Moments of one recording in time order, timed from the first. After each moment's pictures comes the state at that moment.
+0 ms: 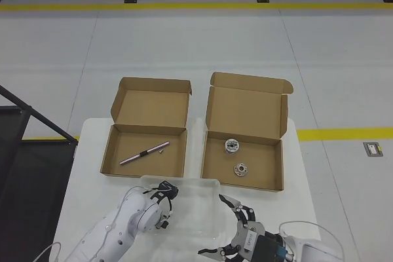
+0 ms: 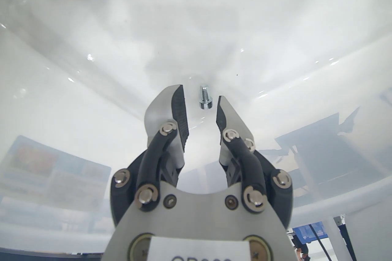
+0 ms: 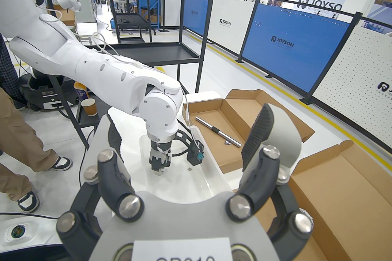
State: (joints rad) left arm 0.83 -1.06 -0.77 -1.52 0.94 0.07 -1.36; right arm -1.51 -1.22 1.32 -2.18 -1.48 -0.77 -0.12
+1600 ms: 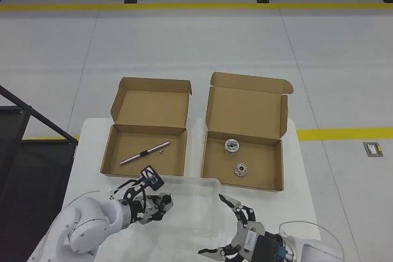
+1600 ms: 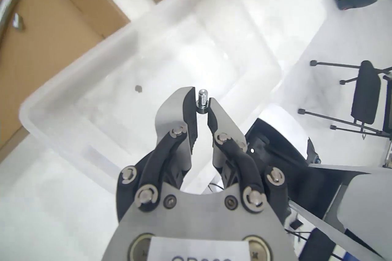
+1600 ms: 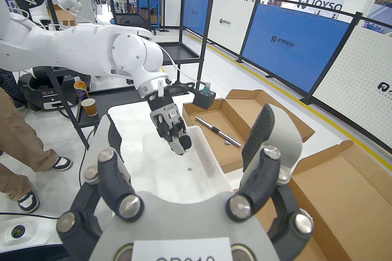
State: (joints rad) left arm 1.24 -0.97 -1.38 -1.92 0.61 -0.50 -0.96; right arm -1.51 -1.22 1.32 -2.18 -1.48 -0.77 -0.12
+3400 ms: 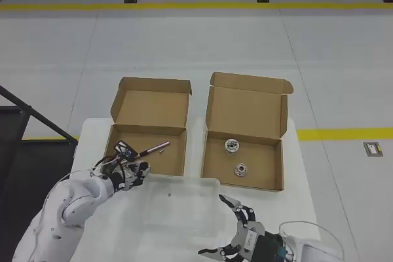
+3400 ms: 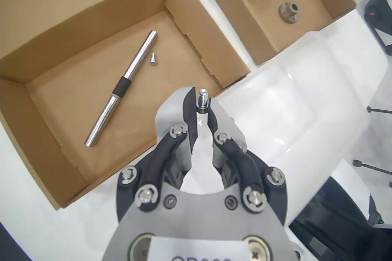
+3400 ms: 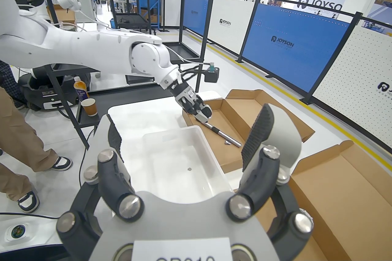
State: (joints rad) left arm 0.97 -0.99 -1.30 -1.50 0.90 -0.50 -0.65; right arm -1.51 -1.22 1.32 -2.18 -1.48 -0.77 -0.12
